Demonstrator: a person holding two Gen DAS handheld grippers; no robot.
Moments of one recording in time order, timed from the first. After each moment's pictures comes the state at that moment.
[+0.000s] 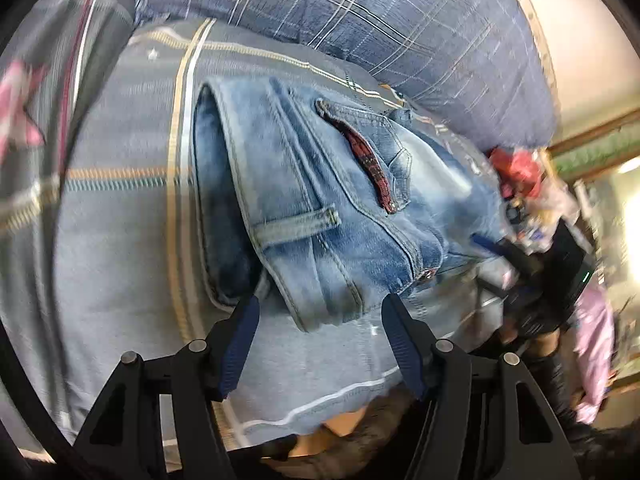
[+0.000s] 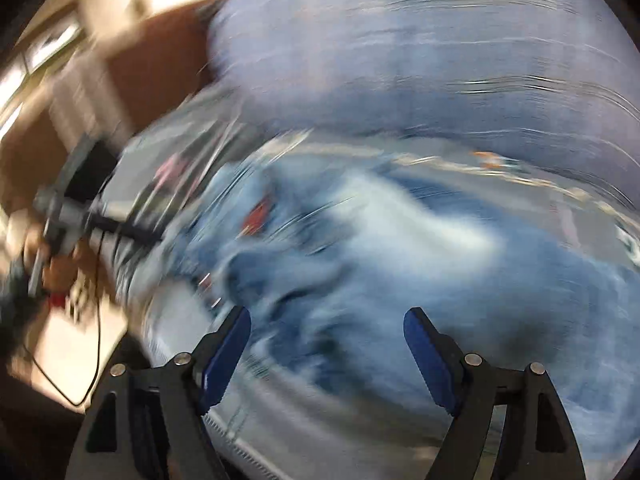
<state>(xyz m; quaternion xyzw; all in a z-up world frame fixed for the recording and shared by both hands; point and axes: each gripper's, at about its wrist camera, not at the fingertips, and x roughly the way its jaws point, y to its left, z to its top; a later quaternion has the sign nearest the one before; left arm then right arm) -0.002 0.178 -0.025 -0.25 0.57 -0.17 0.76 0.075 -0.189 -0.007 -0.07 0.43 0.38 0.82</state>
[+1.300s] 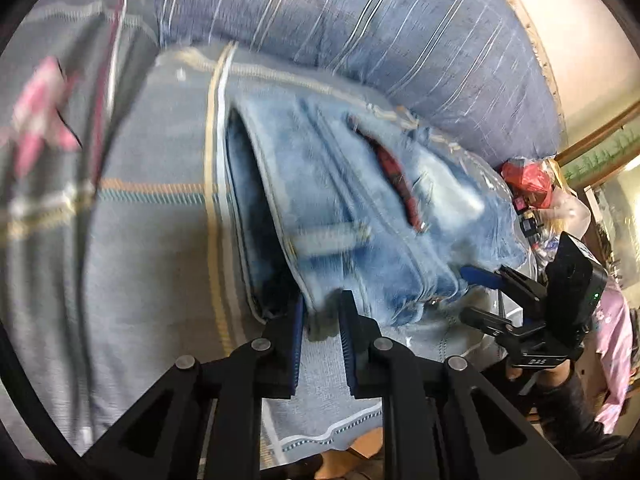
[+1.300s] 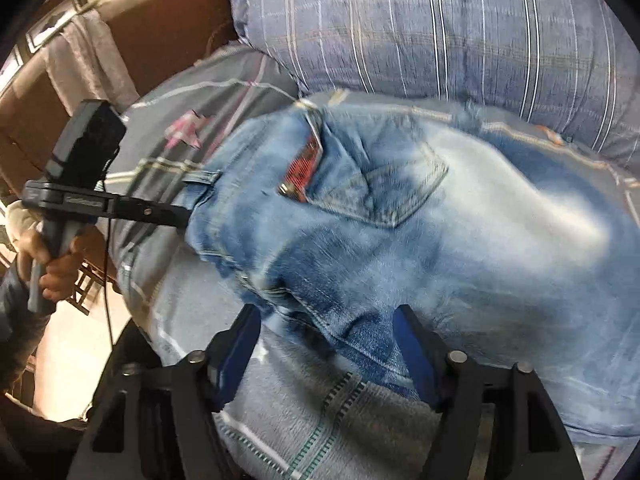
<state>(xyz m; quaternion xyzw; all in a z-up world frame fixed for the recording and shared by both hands) -0.008 0.191 -0.013 -0.21 0.52 -0.14 0.82 0.066 -0.129 -0.043 -0.06 0.46 0.38 0.80</state>
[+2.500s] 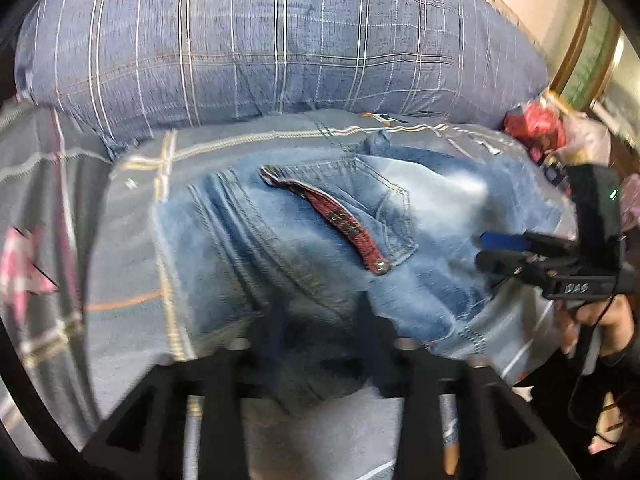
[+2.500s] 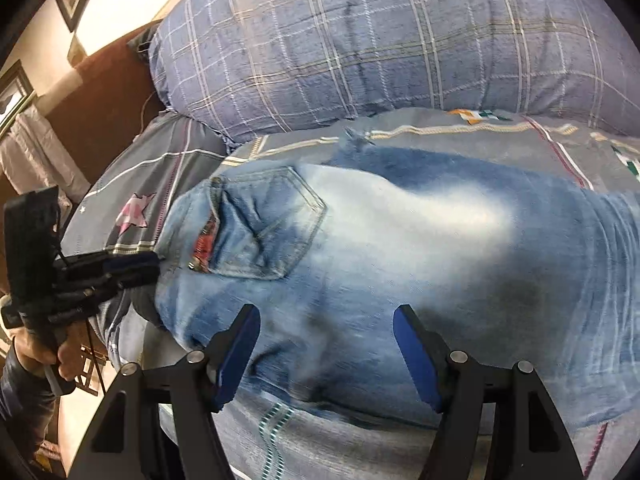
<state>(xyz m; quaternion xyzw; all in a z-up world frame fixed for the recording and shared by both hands) 0.019 0.116 -0.012 -0.04 0.47 -0.15 0.87 0.104 -0.179 -0.043 0.05 0.47 0.28 0.84</state>
